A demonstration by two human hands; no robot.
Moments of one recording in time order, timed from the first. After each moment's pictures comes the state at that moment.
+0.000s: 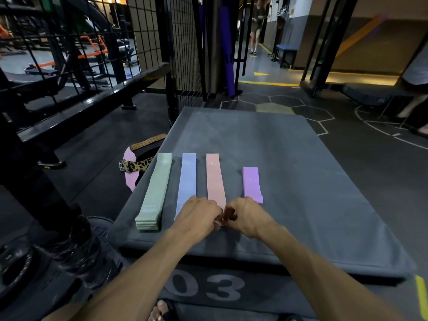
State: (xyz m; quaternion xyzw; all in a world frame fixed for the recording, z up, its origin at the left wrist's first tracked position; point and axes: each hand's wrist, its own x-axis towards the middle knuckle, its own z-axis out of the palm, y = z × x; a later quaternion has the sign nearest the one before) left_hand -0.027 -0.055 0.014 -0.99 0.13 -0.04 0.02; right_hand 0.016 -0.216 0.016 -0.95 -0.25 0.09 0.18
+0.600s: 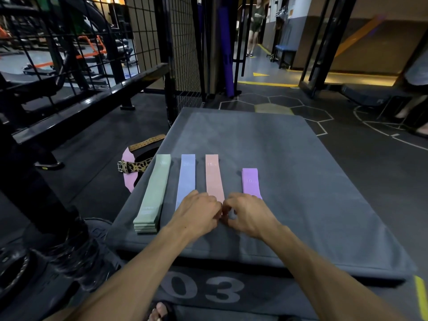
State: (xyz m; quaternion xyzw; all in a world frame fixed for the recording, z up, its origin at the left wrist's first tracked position) left_hand -0.022 -0.052 0.025 -0.98 0.17 -0.09 0.05; right_hand 0.018 -0.220 0.021 -0.94 -0.33 -0.01 0.14
